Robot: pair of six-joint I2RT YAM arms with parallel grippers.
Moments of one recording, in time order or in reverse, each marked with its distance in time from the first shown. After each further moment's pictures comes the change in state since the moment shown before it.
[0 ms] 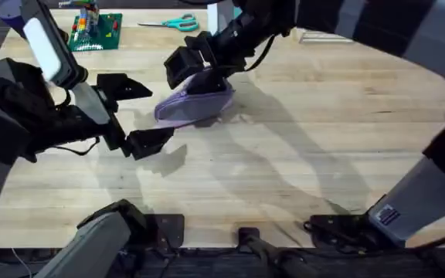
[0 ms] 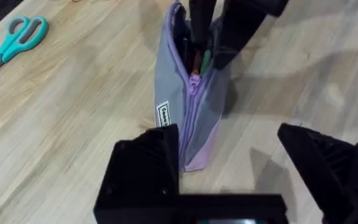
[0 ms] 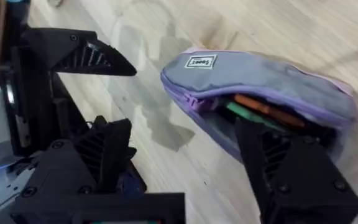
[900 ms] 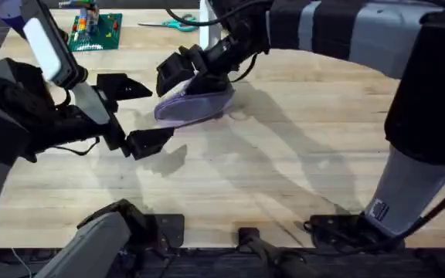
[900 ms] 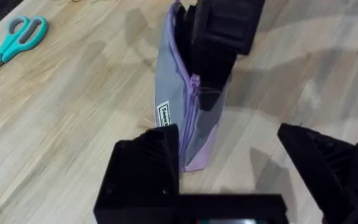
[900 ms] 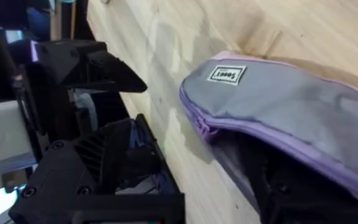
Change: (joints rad) left arm 0.000 0.000 0.000 0.000 0.000 0.000; right arm 0.000 0.145 -0.034 0.181 -0.261 0.130
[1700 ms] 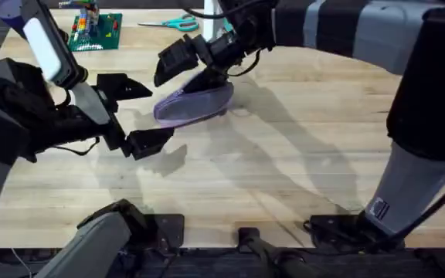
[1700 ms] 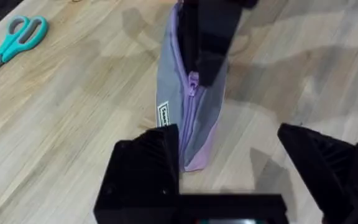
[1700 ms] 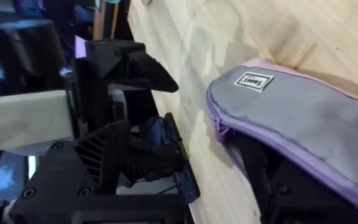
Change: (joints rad) left arm 0.000 0.000 0.000 0.000 0.000 0.000; right arm -0.033 0.000 -0.007 0.079 -0.159 0.037
